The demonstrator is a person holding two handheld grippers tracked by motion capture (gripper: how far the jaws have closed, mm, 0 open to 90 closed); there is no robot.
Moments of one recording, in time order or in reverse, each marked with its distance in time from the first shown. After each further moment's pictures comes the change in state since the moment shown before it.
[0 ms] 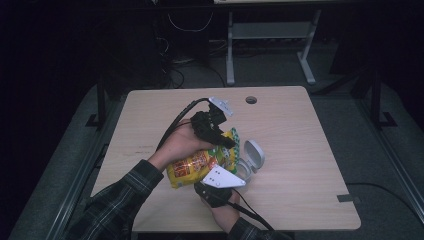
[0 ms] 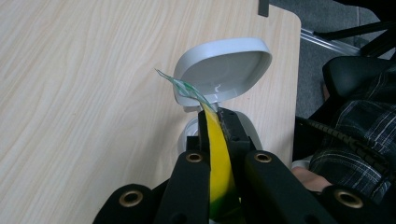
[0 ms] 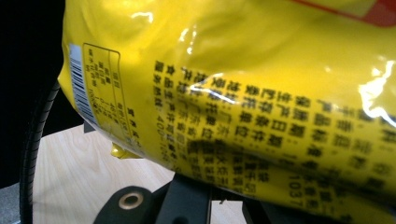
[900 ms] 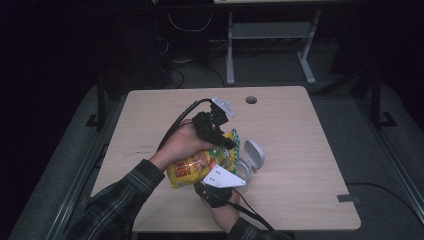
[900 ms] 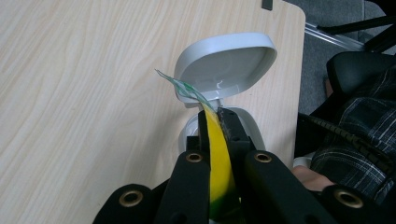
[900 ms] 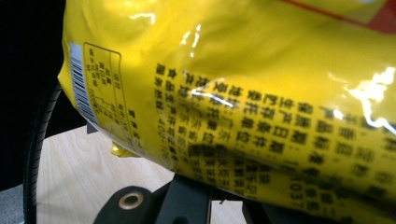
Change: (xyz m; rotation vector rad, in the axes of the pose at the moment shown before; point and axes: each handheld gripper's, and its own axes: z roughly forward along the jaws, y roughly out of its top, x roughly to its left) left arm 0.000 0.002 0.004 0.023 0.007 -0.009; right arm 0.000 -0.001 0.000 -0.003 0.008 0.010
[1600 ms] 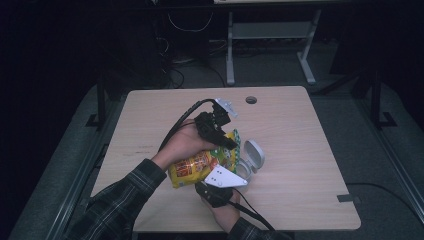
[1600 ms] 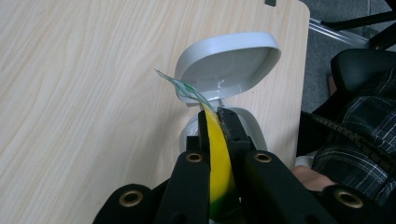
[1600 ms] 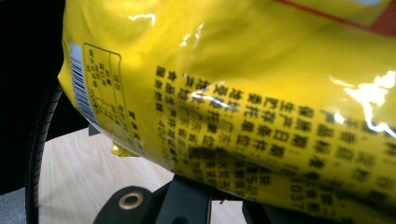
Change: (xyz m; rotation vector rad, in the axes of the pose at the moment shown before) left arm -0.001 0.003 0.004 0.018 0.006 -0.008; right arm -0.002 -0.001 -0.001 -0.009 0.008 0.011
